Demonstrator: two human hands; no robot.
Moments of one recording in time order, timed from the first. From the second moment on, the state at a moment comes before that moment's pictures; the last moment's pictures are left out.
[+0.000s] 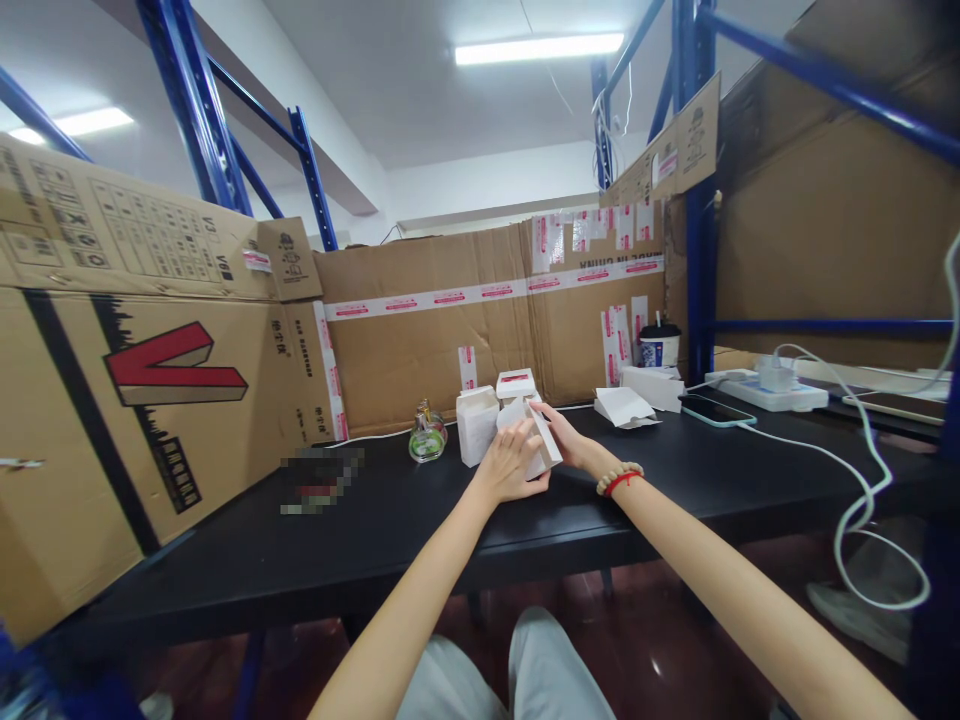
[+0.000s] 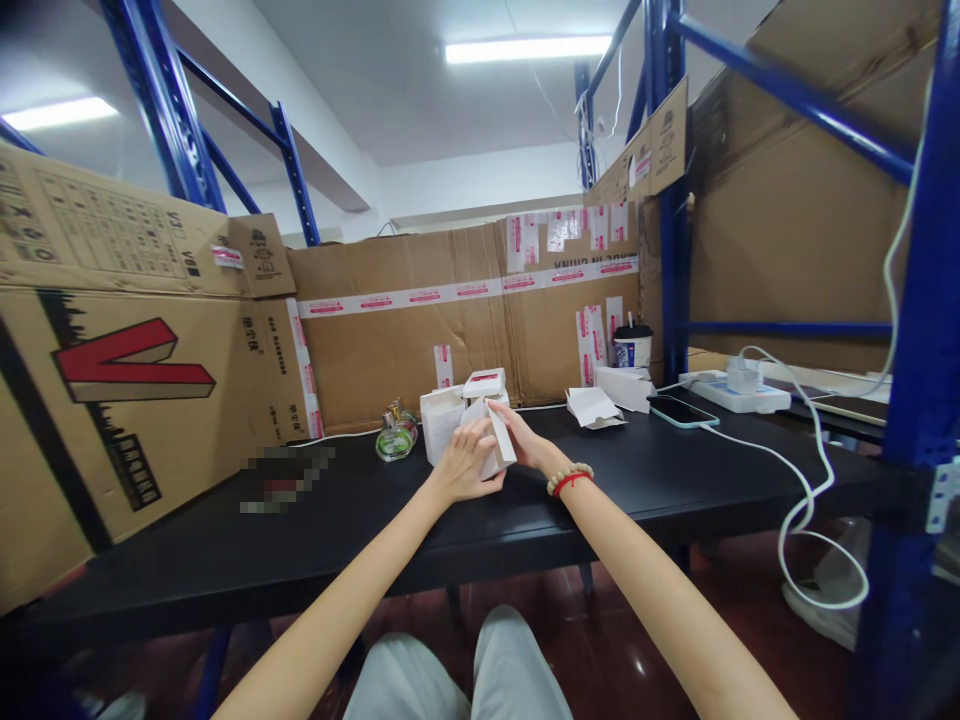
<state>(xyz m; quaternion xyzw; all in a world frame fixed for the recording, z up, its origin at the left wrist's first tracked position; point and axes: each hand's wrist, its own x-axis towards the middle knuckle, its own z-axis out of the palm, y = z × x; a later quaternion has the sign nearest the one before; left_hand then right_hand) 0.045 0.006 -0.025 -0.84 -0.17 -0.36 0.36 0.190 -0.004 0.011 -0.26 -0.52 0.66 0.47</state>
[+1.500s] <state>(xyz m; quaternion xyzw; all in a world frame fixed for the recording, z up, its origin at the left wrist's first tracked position) 0.032 0.001 -0.018 -0.79 -0.27 -0.45 0.33 0.198 0.008 0.005 -0.28 -0.53 0.58 0.55</state>
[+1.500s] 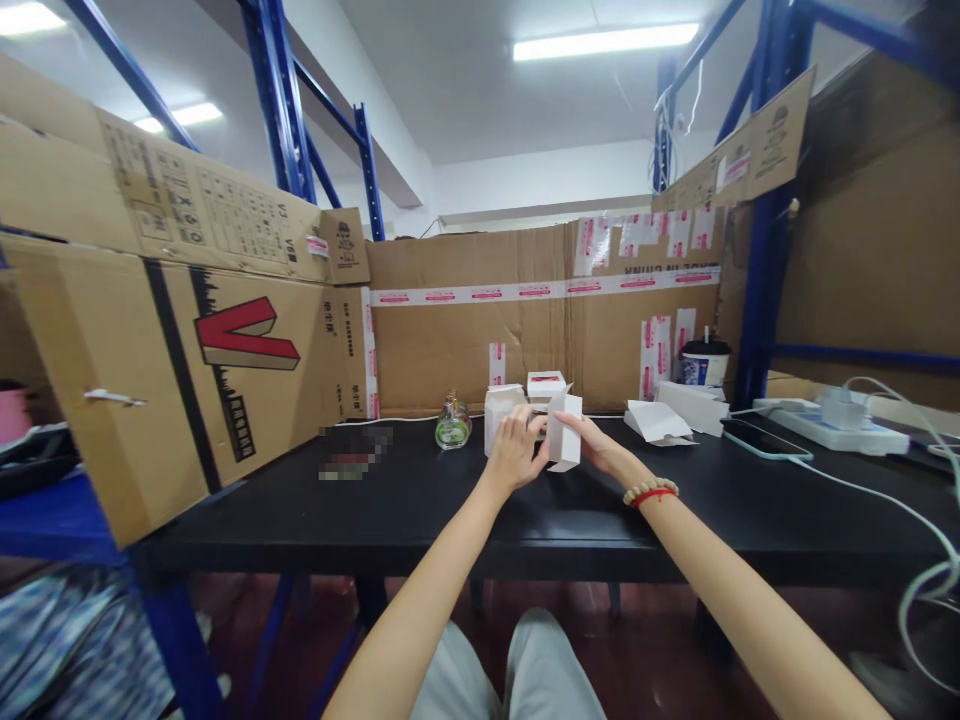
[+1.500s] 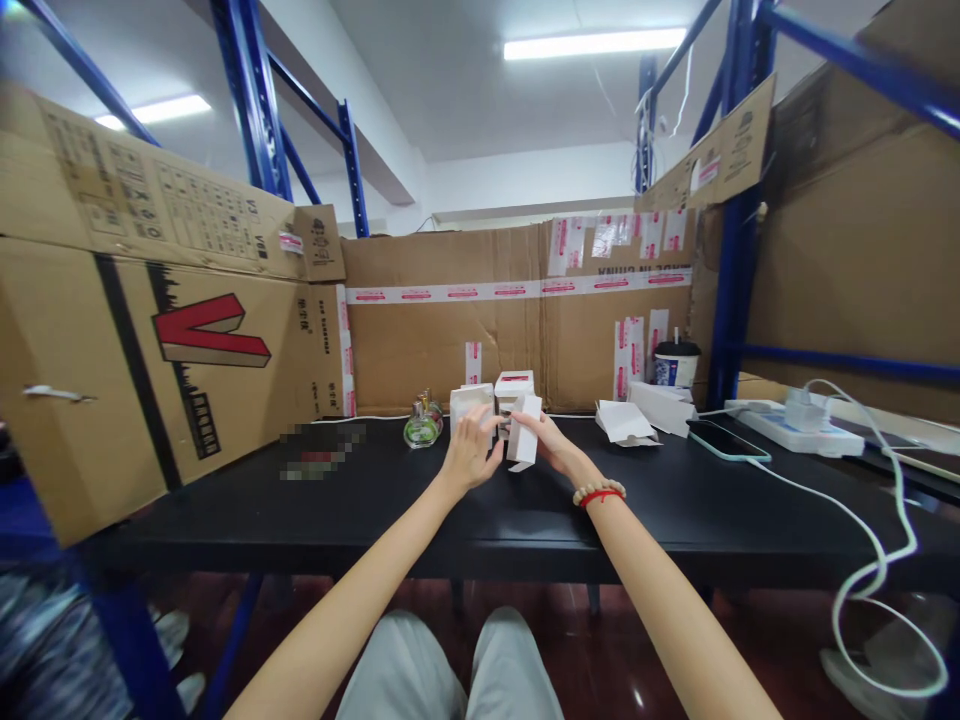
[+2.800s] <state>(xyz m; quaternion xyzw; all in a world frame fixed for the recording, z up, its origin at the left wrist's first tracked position) 0.026 0.007 -0.015 -0.82 -0.36 -0.36 0.27 0.209 -0.004 0.025 -0.18 -0.39 0.64 0.63</state>
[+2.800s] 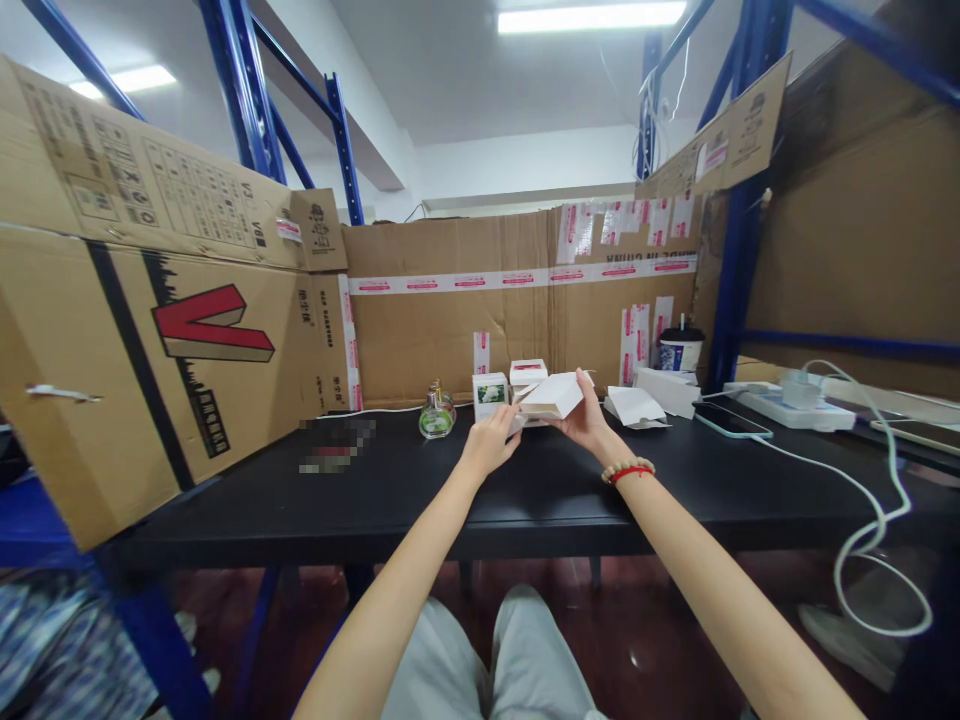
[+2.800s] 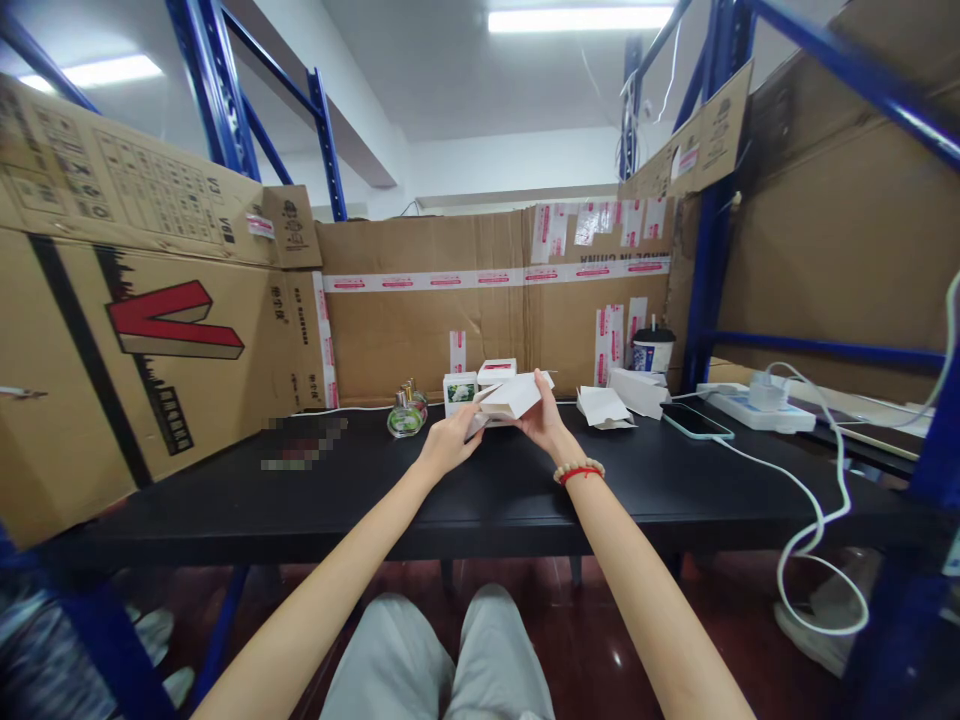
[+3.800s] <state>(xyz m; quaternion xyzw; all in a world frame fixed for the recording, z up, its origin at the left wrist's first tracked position) 0.031 -0.002 -0.010 -0.81 -0.28 -0.40 0.32 0.189 0.011 0.009 -0.33 -0.53 0.24 0.74</state>
